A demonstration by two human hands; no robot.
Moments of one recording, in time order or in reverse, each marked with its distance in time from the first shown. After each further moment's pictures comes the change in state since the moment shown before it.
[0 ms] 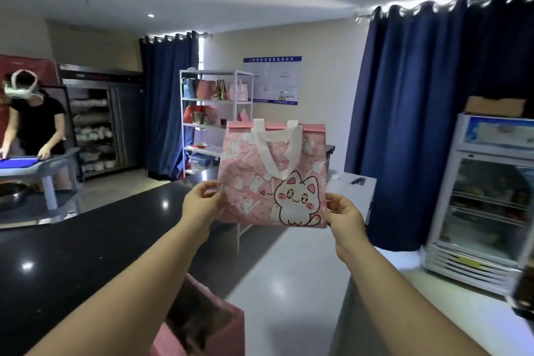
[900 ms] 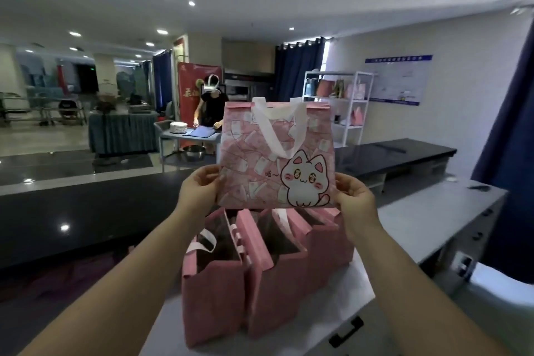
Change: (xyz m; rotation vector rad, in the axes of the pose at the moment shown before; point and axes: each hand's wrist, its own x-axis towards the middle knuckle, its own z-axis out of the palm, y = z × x) left_hand -0.481 0.141 -0.325 -0.013 0.355 0.176; right_hand -0.460 -0.108 0.062 0.168 -0.456 -0.004
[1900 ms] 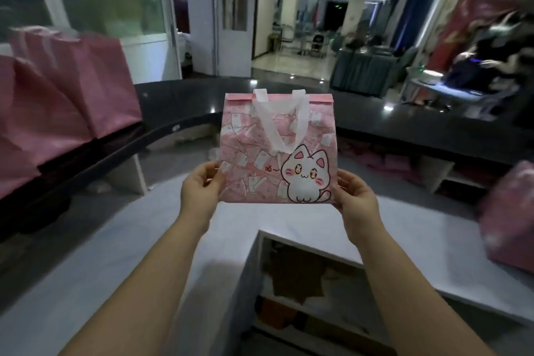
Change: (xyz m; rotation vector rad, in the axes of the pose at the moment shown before) left_hand -0.542 0.134 -0.599 0.257 0.919 0.135; right_hand -0.604 0.062 0.388 0.120 -0.845 0.437
